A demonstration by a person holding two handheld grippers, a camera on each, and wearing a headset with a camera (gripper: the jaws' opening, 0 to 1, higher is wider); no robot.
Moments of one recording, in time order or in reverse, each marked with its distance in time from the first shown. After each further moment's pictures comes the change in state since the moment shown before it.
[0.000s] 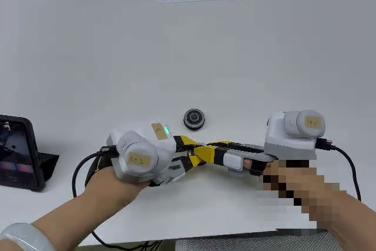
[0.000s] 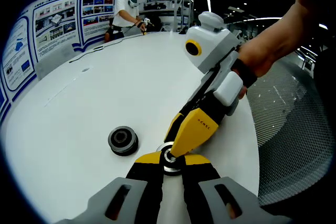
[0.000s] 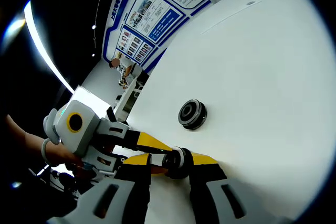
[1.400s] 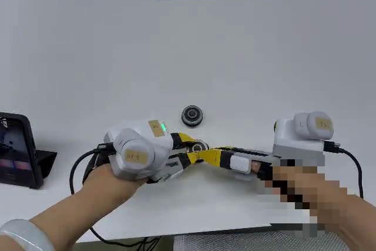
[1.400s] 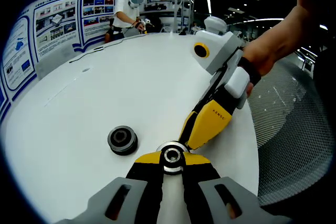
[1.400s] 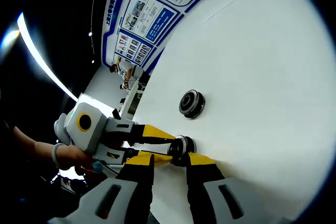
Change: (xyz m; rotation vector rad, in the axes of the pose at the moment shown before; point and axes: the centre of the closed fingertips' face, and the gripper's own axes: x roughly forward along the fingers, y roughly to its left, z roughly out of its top) left arm 0.000 0.000 0.000 -0.005 -0.010 -0.001; right arm -0.015 0.005 -0.011 0.096 0.016 0.040
